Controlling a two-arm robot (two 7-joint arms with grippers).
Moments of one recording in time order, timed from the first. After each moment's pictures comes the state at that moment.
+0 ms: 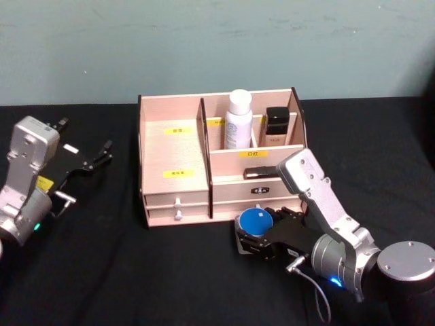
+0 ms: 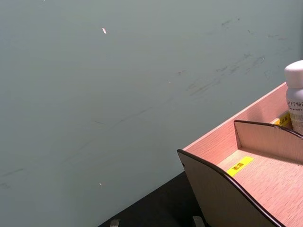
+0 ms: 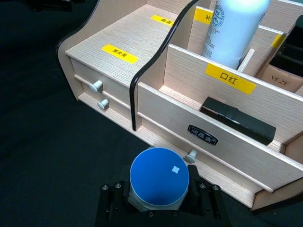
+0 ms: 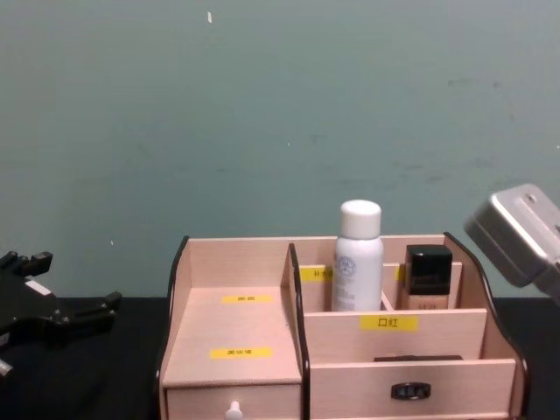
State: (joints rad) left arm -0.20 0.60 0.45 -1.41 -0.25 -0.12 0.03; right arm -0.03 0.32 -0.37 -1.81 0.08 0.60 0.29
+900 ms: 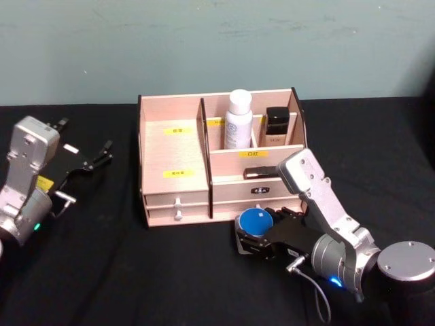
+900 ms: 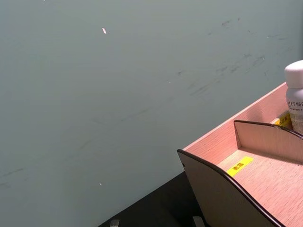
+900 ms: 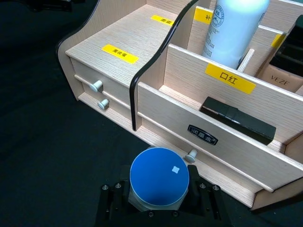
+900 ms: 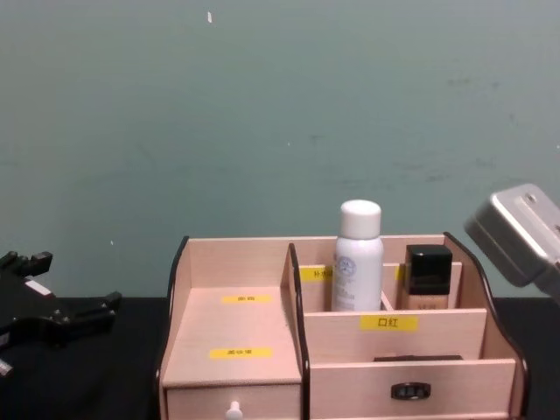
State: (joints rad) left arm -0.20 0.60 0.45 -1.41 -0.25 -0.12 0.03; right arm -0.03 0.32 -0.37 -1.81 0.08 0.60 0.29
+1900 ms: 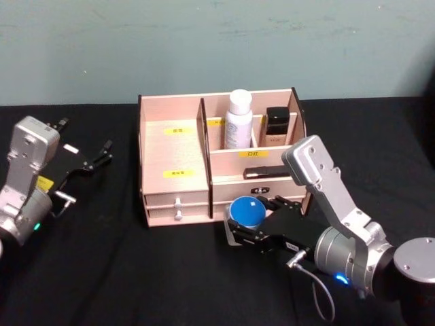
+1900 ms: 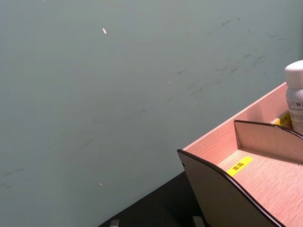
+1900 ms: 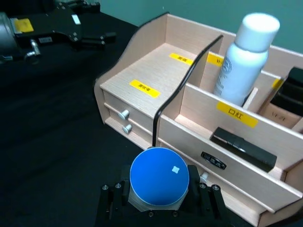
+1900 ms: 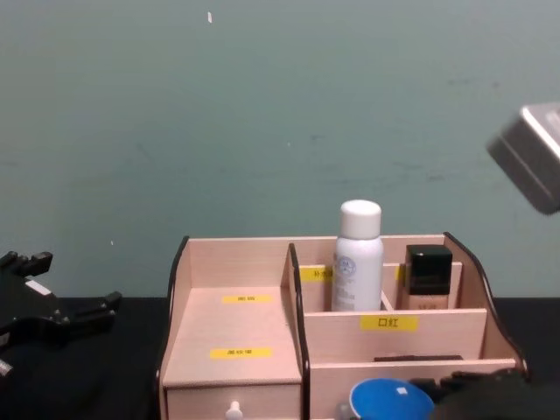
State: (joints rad) left arm -0.20 0.60 0.45 -1.41 -0.25 -0.12 0.03; right arm -0.07 0.32 -0.34 -1.93 0.08 0.60 0.35
